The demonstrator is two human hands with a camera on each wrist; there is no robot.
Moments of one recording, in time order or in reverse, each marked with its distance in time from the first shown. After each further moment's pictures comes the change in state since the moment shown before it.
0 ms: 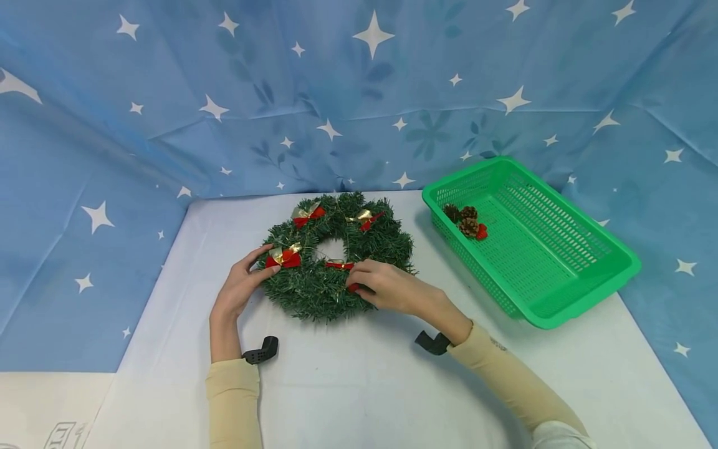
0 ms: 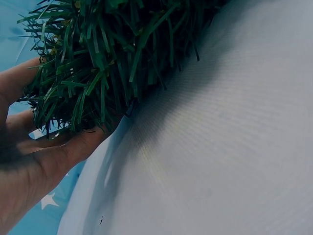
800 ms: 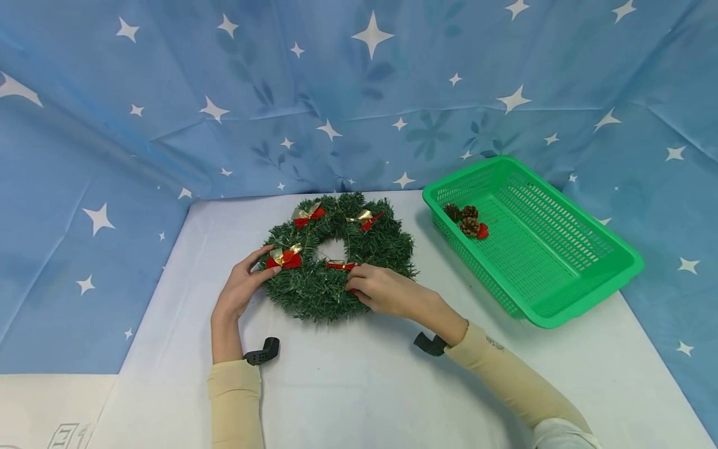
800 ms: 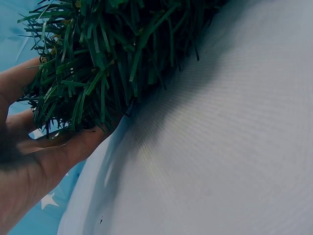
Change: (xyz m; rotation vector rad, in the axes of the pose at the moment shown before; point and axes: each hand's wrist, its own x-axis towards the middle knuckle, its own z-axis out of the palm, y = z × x) left_hand 0.000 0.002 0.002 0.002 0.000 0.006; right_hand 0.005 -0.006 0.007 -0.124 -0.098 0.014
